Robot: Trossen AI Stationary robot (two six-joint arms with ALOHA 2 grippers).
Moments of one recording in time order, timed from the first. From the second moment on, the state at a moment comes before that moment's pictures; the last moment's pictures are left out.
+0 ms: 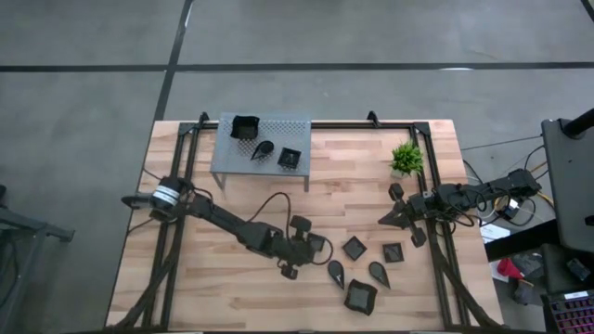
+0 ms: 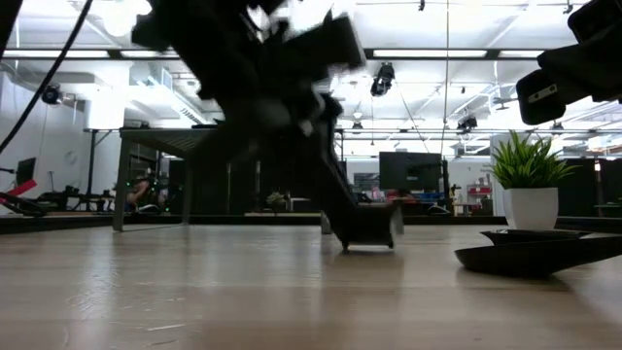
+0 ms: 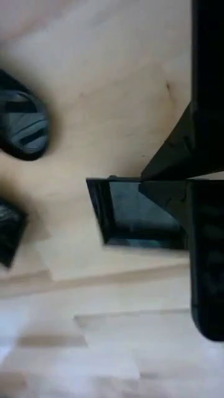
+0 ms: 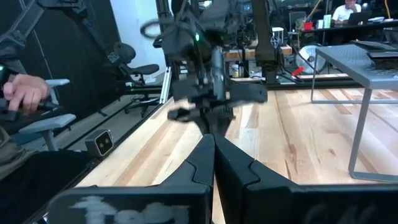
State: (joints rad) left arm -0.35 1.96 1.24 -0.12 -0.32 0.13; right arm 0.27 0.11 0.01 0.08 -0.02 0.16
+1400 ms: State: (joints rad) left arm -0.19 1.42 1.24 -0.59 -0.82 0.43; right arm 0.27 0.11 0.01 0.08 -0.02 0.16
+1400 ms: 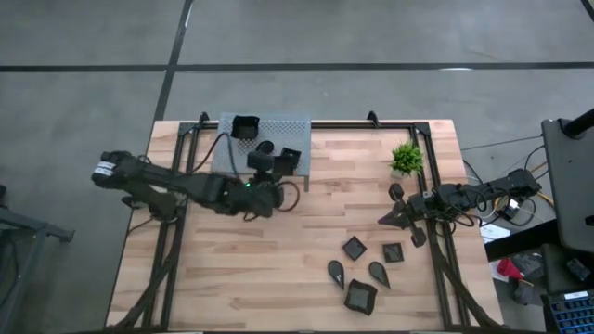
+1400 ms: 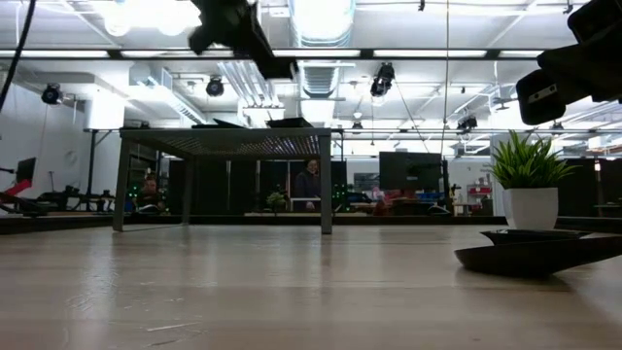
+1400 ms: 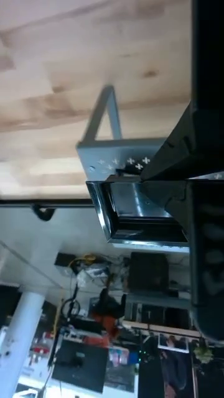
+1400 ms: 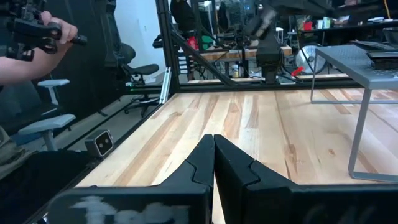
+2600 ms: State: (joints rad) left arm -0.01 1.55 1.24 -0.47 -0.73 0.57; right arm 0.27 0.11 0.01 0.08 -0.02 0.16
